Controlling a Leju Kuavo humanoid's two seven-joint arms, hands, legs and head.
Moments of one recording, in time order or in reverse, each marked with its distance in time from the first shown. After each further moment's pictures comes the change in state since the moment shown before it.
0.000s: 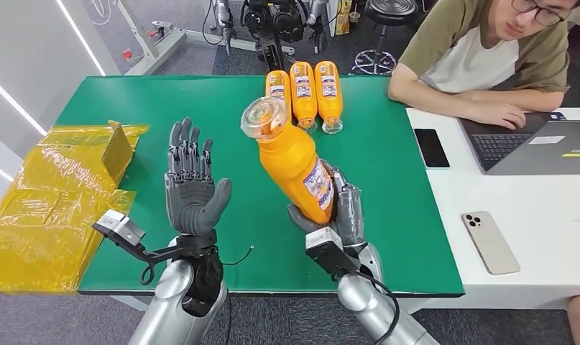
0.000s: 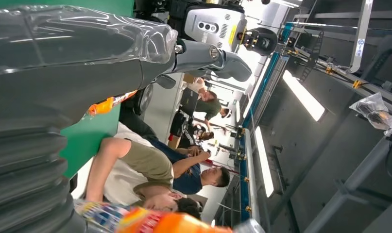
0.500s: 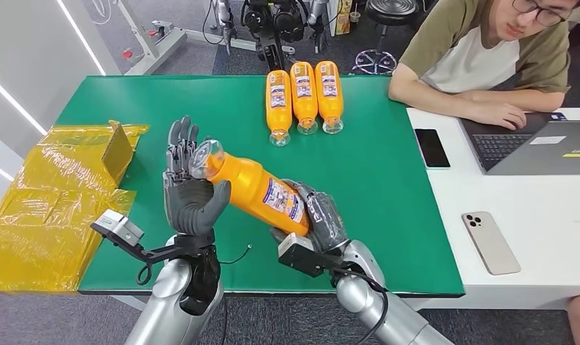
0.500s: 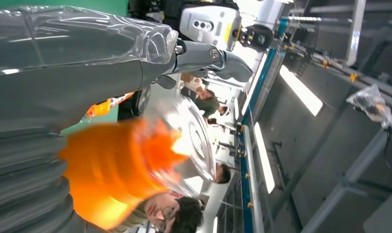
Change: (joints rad) left arm -0.007 0.015 0.000 -0.003 -0.027 -0.020 0.005; right arm -0.052 -0.037 0.086 0.050 0.138 0.207 0.131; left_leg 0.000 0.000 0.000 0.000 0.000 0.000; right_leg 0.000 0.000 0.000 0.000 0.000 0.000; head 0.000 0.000
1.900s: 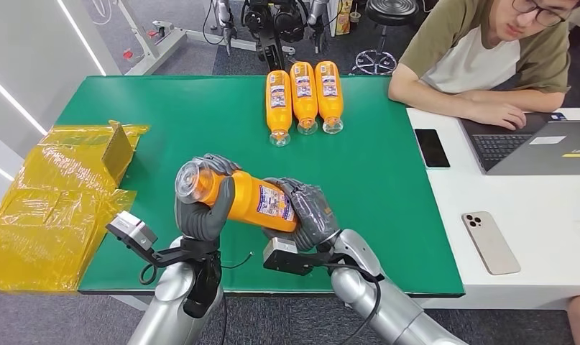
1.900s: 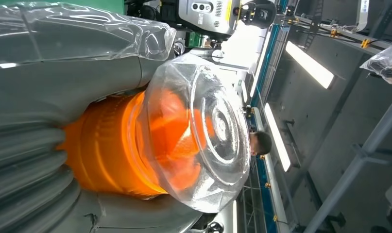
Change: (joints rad) left arm 0.014 -0.001 0.005 0.013 -0.104 -0.060 0.031; right arm -0.059 0.033 0.005 0.046 0.161 0.076 -0.015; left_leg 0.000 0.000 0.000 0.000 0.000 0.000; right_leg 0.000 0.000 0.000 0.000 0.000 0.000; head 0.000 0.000
